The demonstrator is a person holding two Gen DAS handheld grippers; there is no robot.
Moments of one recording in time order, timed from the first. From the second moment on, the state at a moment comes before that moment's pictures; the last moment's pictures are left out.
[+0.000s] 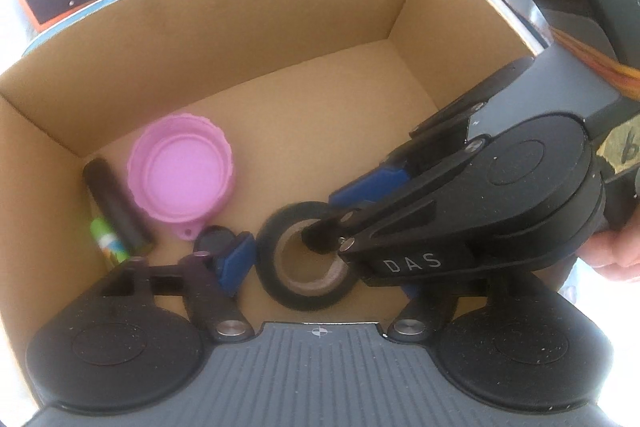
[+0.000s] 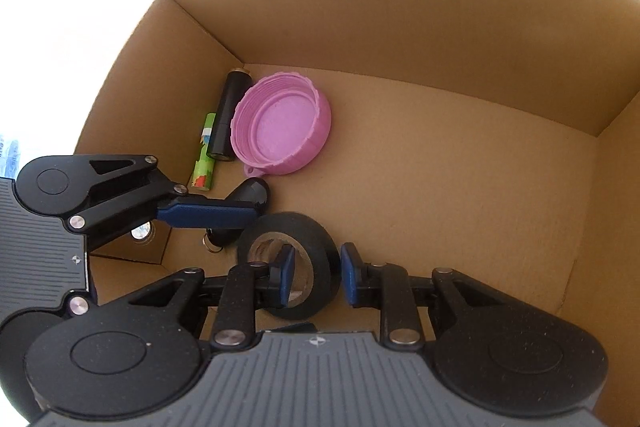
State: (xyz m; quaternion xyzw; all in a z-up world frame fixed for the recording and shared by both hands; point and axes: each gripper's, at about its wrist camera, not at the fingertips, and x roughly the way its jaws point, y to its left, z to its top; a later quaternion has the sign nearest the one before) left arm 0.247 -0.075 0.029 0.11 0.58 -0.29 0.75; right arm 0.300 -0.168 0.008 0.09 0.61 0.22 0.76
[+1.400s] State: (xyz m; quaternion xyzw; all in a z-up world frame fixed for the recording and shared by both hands) left arm 0.004 -0.047 0.054 0.04 0.32 -0.30 0.90; right arm -0.030 -0.250 0.132 -0.06 0.28 -0.08 0.95
